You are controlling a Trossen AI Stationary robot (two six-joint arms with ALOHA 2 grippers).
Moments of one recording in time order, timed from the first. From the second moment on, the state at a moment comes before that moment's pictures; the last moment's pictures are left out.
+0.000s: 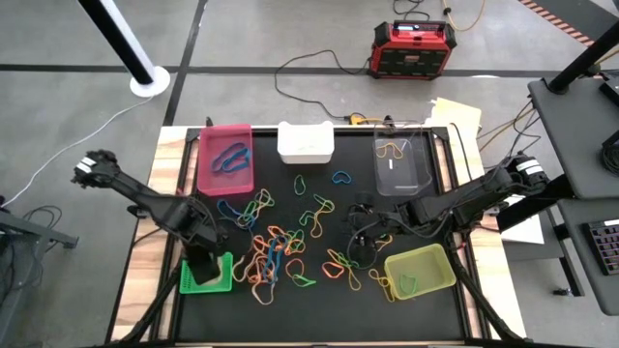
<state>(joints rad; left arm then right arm) -0.50 1.14 0.92 -1.18 0.47 -1.12 0.26 1.42 0.87 -0.20 0.32 0.10</state>
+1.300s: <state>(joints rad) -0.50 1.39 0.92 -1.16 0.58 -1.03 0.26 1.42 0.86 -0.19 0.32 0.10</state>
